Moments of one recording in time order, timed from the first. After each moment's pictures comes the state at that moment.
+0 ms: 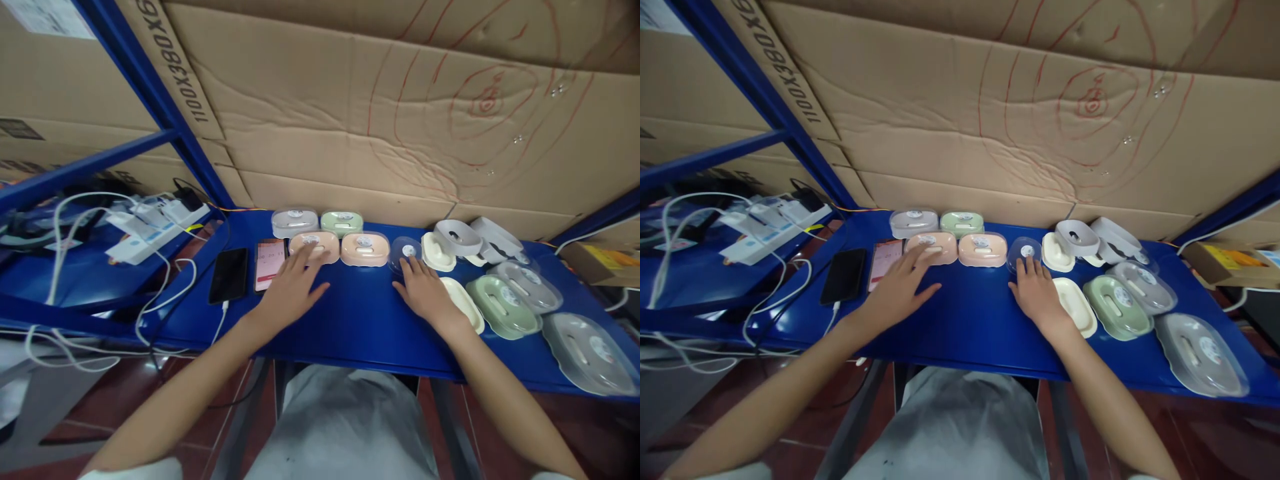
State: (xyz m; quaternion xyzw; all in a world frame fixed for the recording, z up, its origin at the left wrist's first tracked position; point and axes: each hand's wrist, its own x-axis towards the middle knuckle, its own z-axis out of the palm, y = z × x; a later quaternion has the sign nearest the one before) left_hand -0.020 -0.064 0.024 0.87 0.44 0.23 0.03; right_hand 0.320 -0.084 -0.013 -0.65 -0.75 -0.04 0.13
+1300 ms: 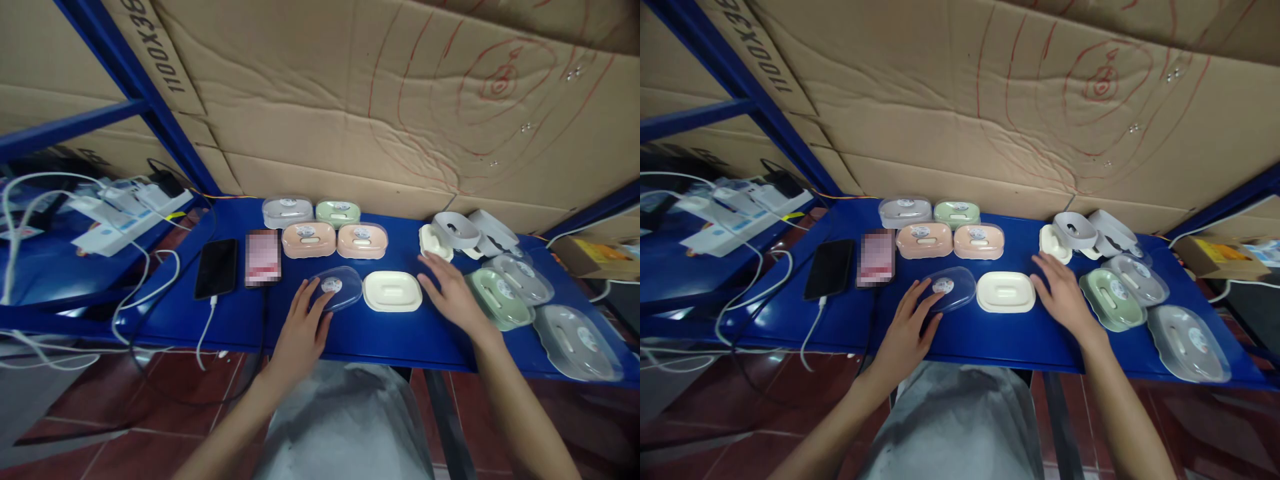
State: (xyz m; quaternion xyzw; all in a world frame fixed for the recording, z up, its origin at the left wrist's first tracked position) left_hand 0.007 -0.146 -0.037 0.81 0.48 0.34 0.10; right_hand 0.371 -0.122 0.006 -0.60 -0.77 0.00 0.22
